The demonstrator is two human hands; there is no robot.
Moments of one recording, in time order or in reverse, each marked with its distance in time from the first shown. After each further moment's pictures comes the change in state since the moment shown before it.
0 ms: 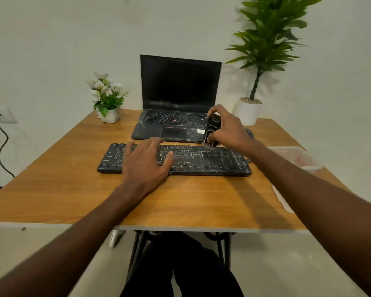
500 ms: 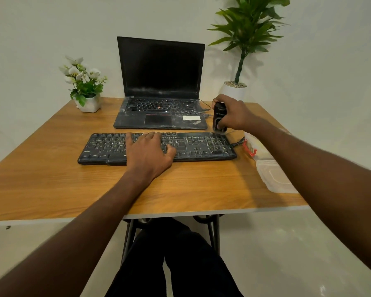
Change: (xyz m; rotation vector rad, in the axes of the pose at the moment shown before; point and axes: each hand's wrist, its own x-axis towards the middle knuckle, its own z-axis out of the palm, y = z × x) left_hand 0.016 0.031 0.042 0.169 -0.169 -0.007; right_hand 0.009 0.055 -0.044 -0.306 -0.070 0.082
